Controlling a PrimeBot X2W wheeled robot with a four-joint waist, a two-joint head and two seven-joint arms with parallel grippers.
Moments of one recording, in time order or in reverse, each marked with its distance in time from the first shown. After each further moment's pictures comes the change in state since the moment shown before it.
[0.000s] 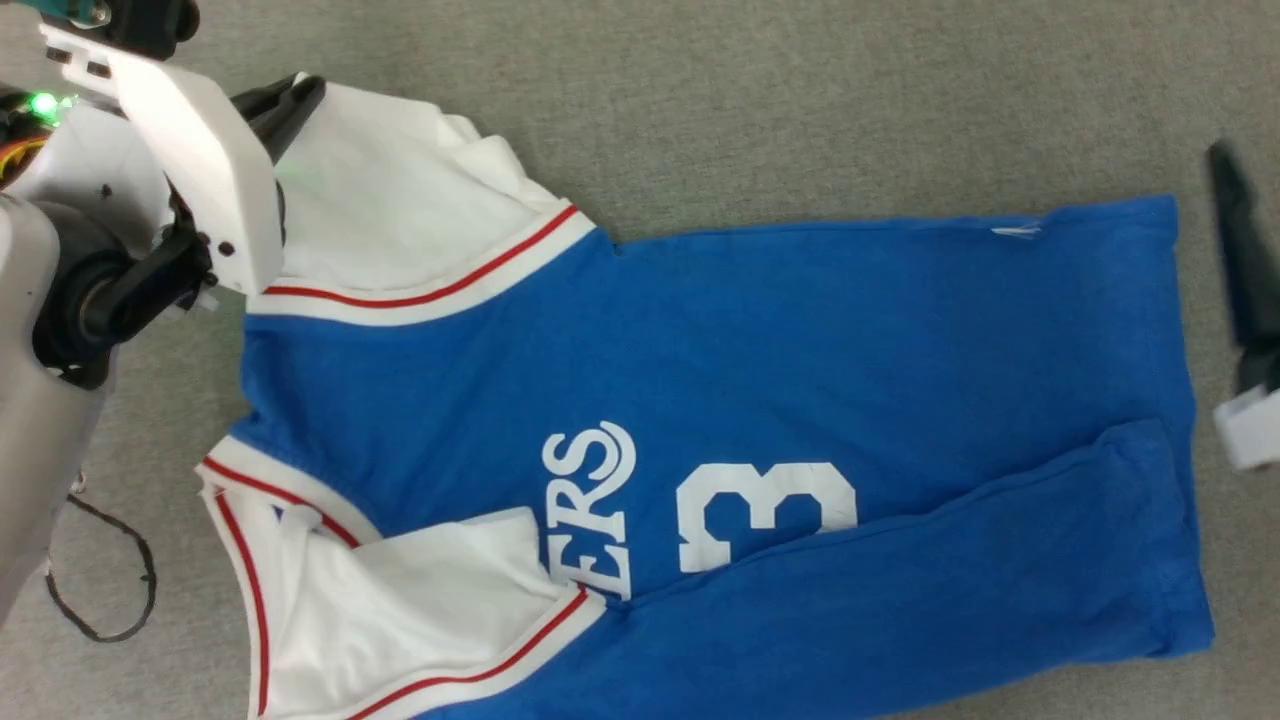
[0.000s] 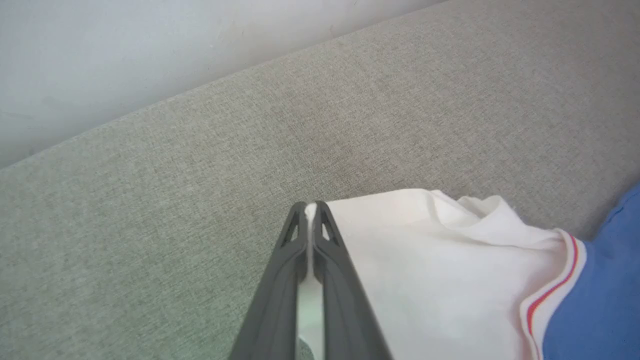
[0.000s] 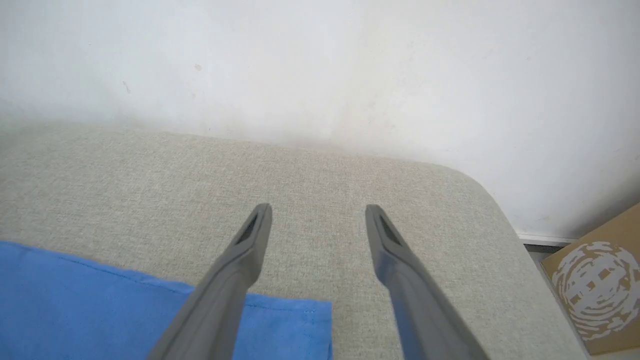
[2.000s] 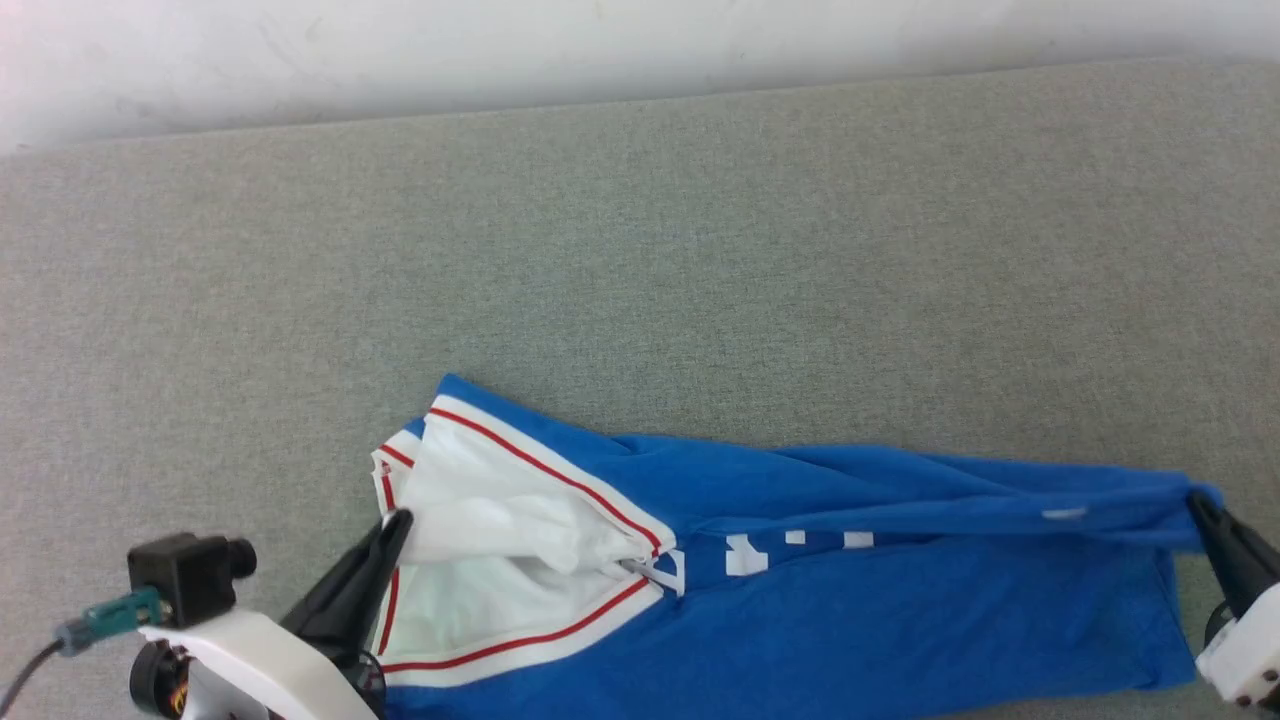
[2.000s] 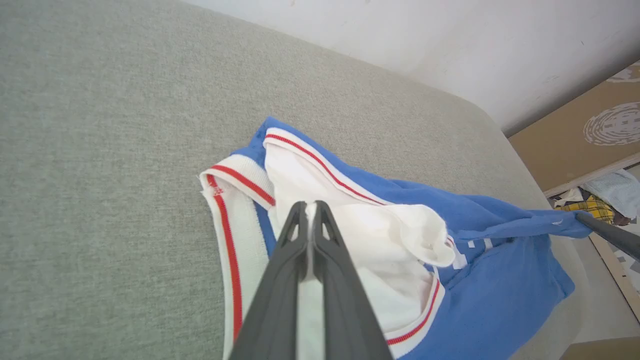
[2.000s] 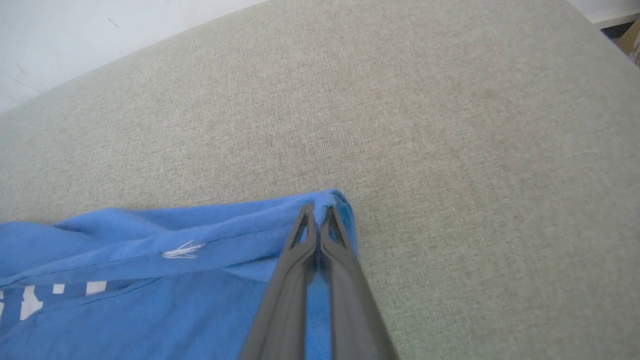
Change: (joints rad) left arm 0.926 -0.028 0.128 -0.391 -0.158 0.139 -0.584; right arm 0.342 0.094 -0.165 0.165 0.241 0.000 0.245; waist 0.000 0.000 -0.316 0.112
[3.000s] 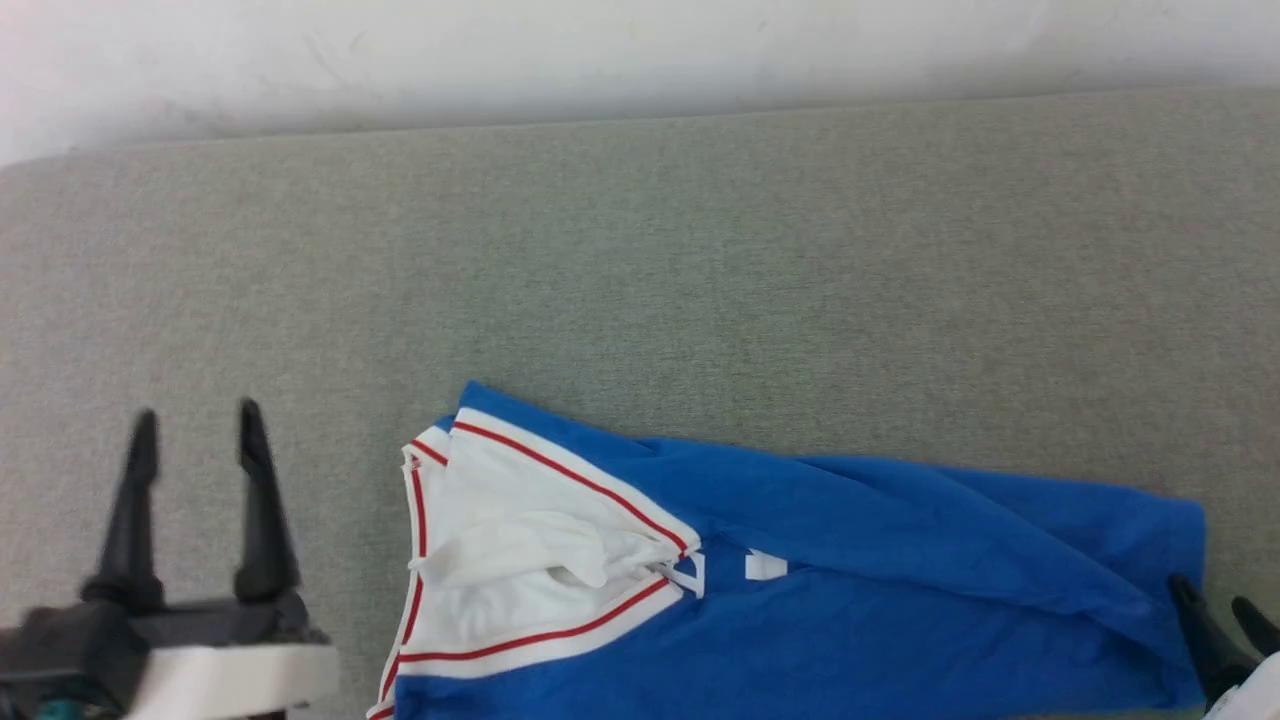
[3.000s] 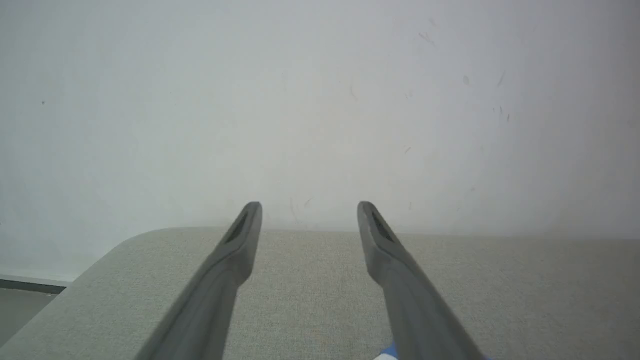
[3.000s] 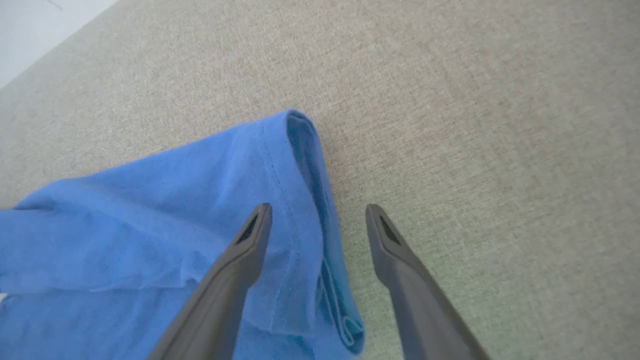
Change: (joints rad) left arm 0.081 -0.231 0.283 -0.116 0.573 0.253 -0.246; right arm 0.079 0.113 -0.106 0.055 -0.026 0.000 0.018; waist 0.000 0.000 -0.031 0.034
